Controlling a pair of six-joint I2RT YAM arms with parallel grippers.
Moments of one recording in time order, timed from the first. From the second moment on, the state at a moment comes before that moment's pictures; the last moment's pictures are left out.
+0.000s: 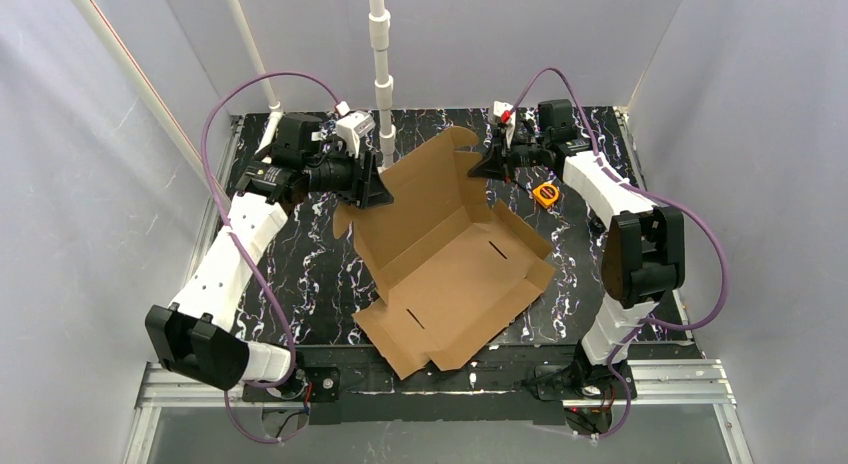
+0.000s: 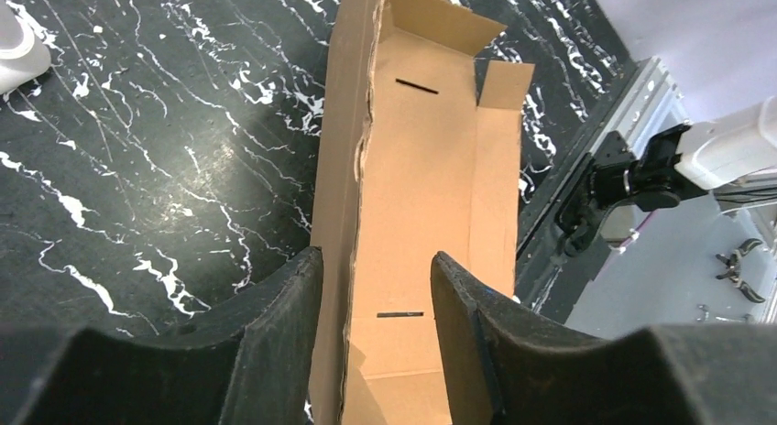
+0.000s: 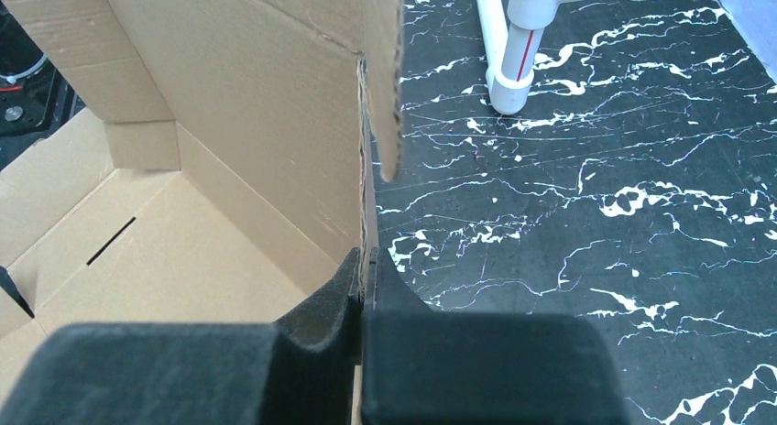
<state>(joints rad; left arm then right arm) -0.31 1.34 1.40 -0.74 0.67 -0.04 0.23 1.78 1.44 -0.33 -1.16 -0.55</state>
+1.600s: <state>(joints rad) -0.34 1.38 1.50 -0.87 0.60 0.07 0.23 1.78 1.44 -0.29 -1.15 -0.52</state>
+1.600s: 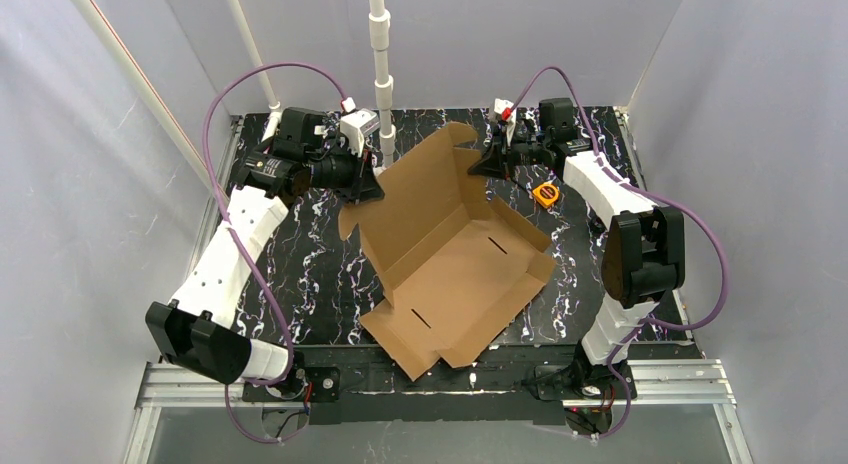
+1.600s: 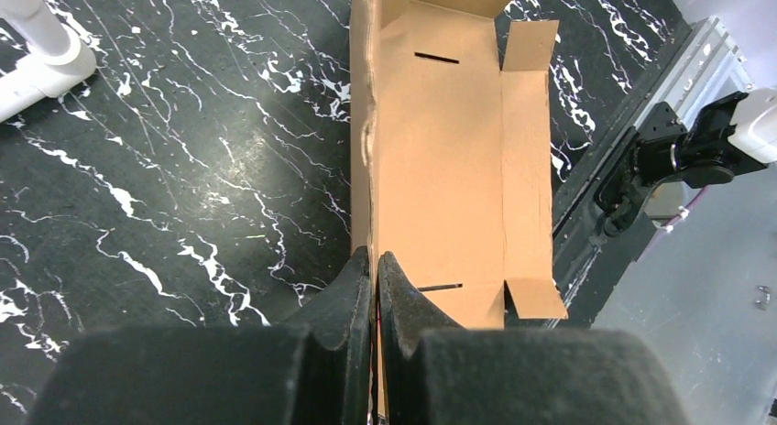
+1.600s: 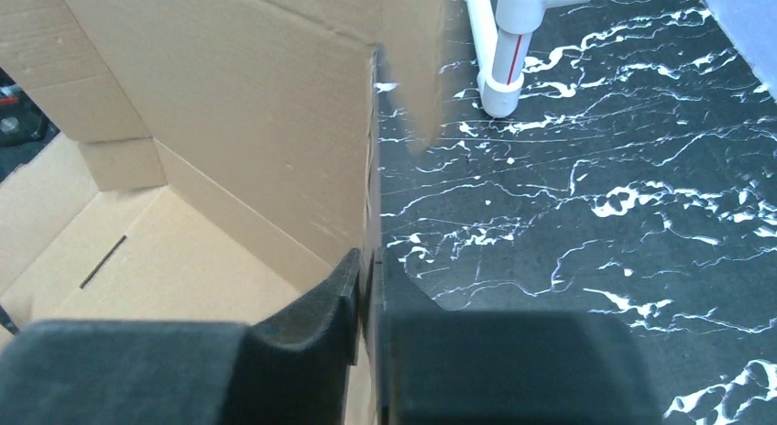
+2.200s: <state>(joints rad) -0.34 1.33 1.48 -0.77 0.50 0.19 -0.07 1.71 1.30 -0.32 -1.09 -0.50</state>
